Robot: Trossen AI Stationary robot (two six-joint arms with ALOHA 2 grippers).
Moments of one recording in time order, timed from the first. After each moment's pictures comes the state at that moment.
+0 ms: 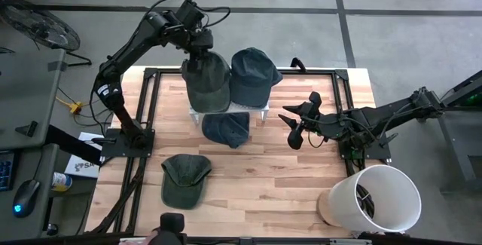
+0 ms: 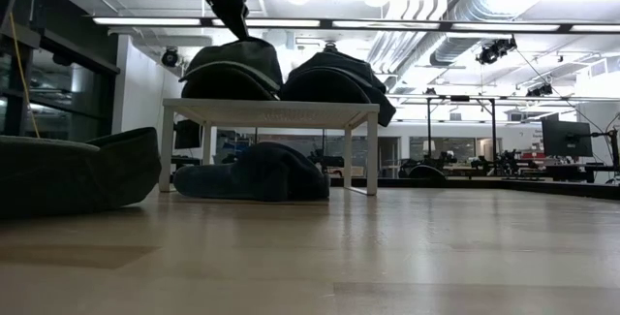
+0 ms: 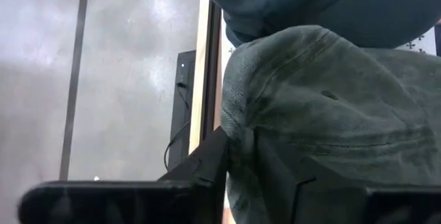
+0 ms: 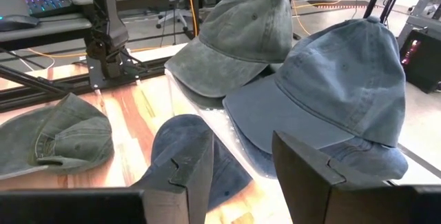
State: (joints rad) left arm 0.74 1.68 2.00 -1.29 0.08 0.71; right arm 0.28 1.04 0.90 -0.26 0.75 0.29
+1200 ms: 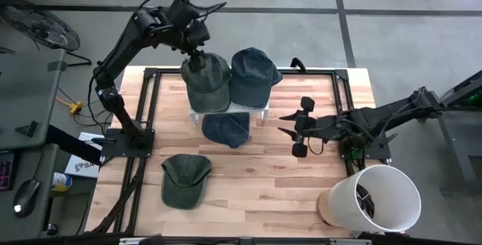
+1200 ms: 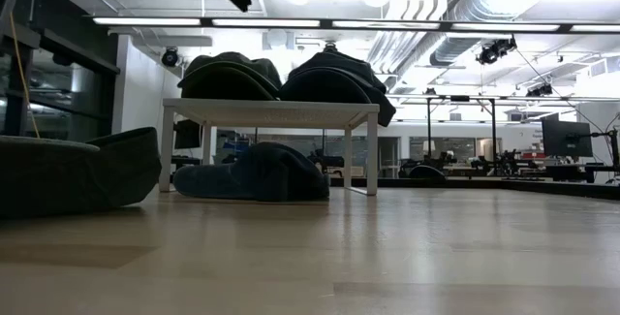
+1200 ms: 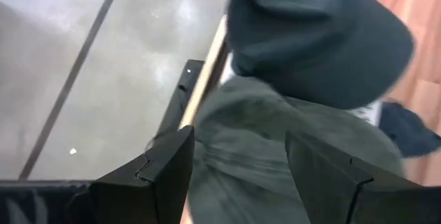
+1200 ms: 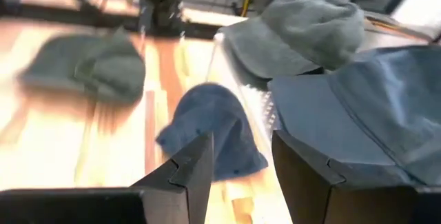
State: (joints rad) left arm 0.63 1.67 2.23 -1.43 -0.02 0.33; right arm 0.28 1.05 0.90 -0.31 0.55 0.03
